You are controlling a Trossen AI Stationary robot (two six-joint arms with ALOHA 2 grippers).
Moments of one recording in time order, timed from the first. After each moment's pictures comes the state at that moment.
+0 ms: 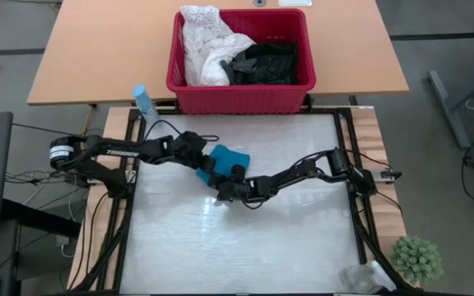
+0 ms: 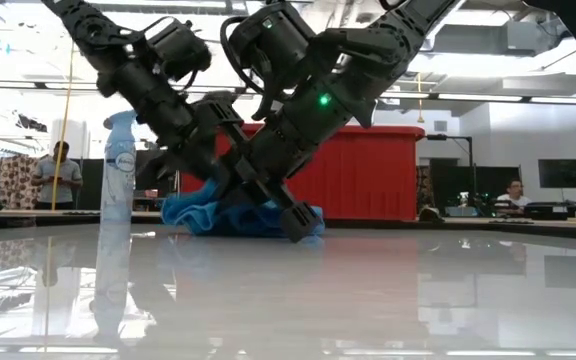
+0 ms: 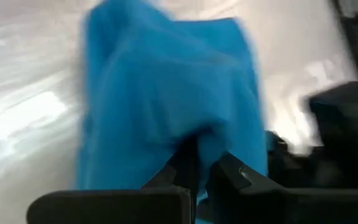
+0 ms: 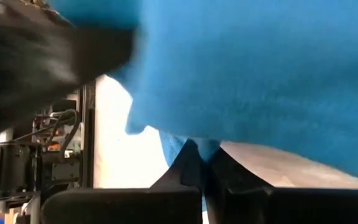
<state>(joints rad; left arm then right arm) 0.32 1.40 0.67 0.00 0.12 -0.82 0.11 2.21 1.38 0.14 0.55 1.70</state>
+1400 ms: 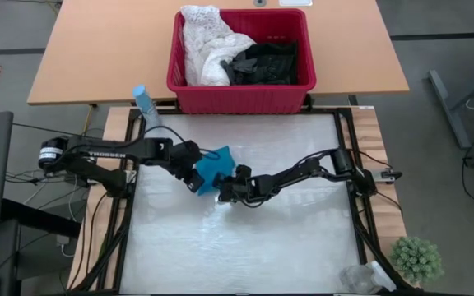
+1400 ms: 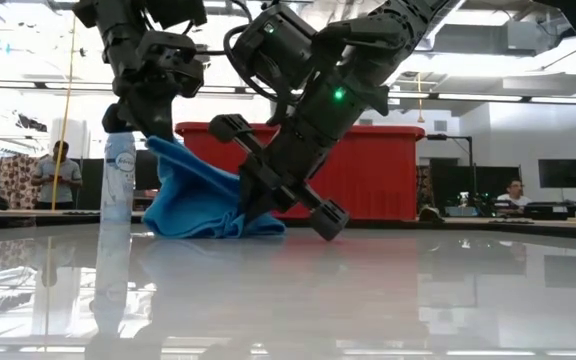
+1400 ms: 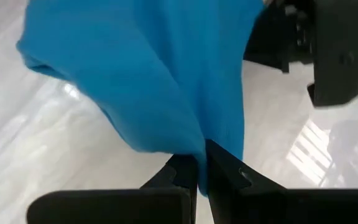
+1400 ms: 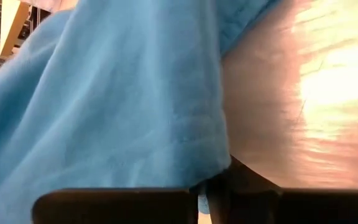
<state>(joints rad) 0.13 1.28 0.89 -0.67 0.09 -0.67 0.11 2.15 1.38 -0.07 0.56 1.76</state>
